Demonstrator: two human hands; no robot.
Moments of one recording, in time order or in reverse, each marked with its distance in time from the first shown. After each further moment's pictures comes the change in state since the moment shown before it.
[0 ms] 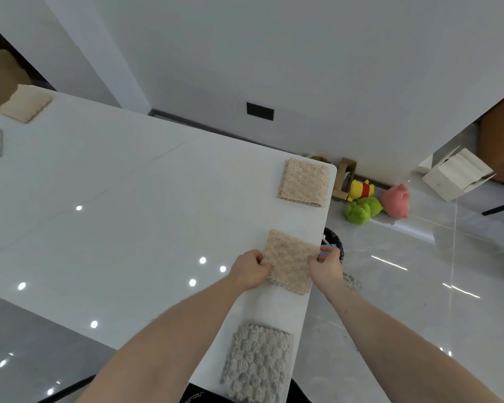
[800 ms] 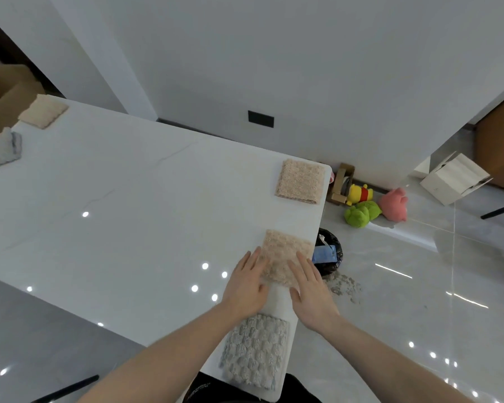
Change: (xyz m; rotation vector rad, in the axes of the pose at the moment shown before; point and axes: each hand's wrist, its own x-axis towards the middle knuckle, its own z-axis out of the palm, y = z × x) left_hand -0.076 -0.031 0.029 0.411 0.161 0.431; right_hand -0.082 0.051 -0.008 -0.727 -0.220 -0.662
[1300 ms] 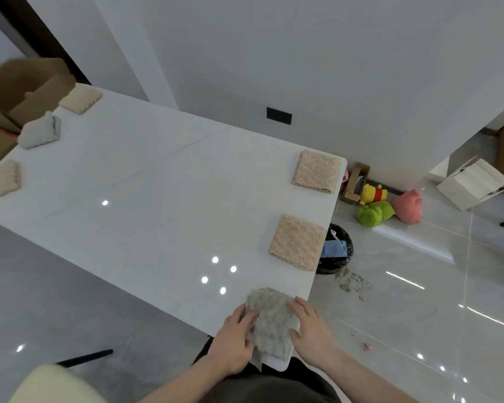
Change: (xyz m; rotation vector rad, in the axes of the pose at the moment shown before) left_hand -0.163 -0.024 0.057 -0.132 -0.224 -0.277; right_hand -0.098 -0.012 0.068 0.059 -0.268 0.095
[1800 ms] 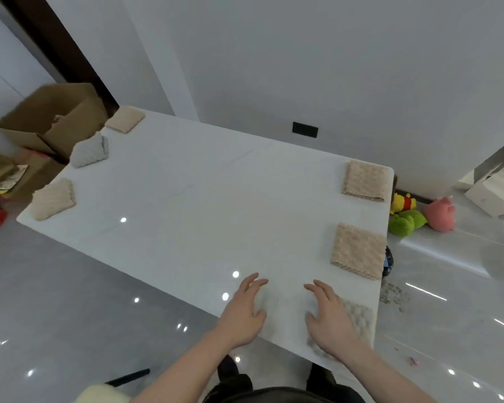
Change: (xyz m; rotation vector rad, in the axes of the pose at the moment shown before) left_hand -0.027 -0.108 -0.154 -0.176 0.159 0.135; right_hand 0.024 -0.171 0.025 0.101 0.251 0.016
